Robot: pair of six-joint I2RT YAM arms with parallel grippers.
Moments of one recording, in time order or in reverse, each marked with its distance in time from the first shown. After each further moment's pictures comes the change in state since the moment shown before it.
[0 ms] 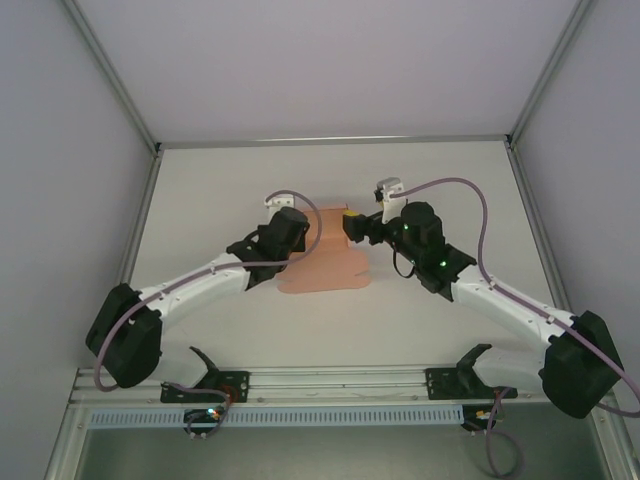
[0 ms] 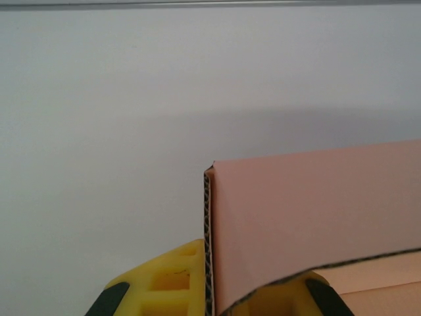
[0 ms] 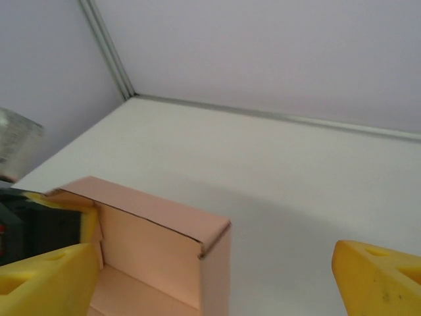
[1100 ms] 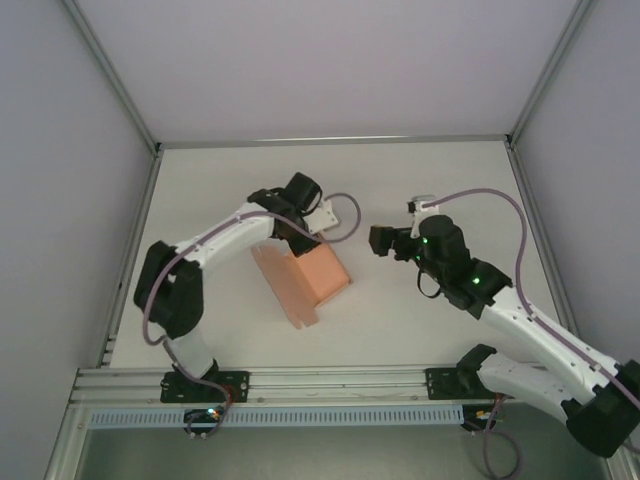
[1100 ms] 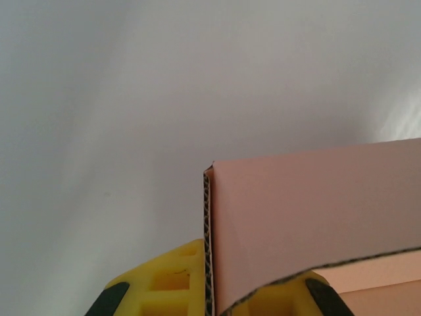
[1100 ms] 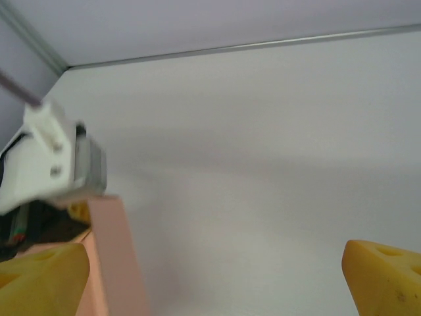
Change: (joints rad) left arm 0.104 0.381 0.510 -0.674 0.594 0.968; right arm -0.017 -0.270 -0.007 -0.469 0.154 0.226
